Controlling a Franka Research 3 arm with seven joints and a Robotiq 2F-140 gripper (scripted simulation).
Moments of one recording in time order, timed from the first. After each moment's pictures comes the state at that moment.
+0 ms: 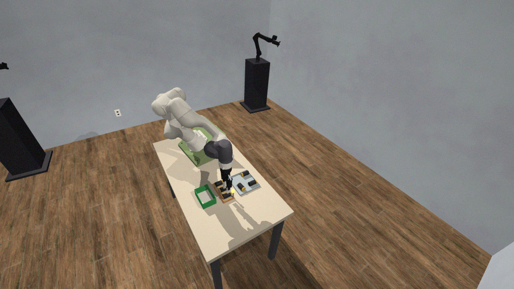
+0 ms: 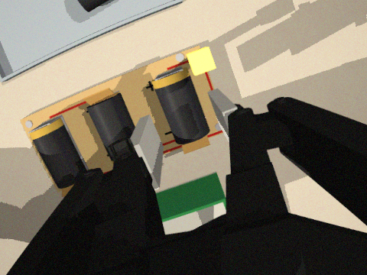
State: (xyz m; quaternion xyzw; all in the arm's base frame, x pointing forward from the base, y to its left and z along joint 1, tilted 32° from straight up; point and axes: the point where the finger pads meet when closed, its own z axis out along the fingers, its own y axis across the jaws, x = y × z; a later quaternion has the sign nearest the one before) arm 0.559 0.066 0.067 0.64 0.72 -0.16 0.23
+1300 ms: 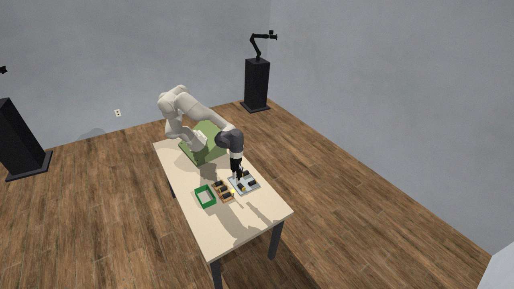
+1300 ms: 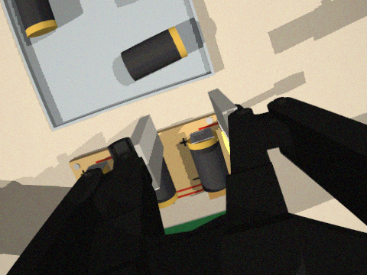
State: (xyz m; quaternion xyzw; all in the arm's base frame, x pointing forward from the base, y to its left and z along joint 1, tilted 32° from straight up) arm 0.539 0.155 0.059 0.62 0.73 -0.16 0.23
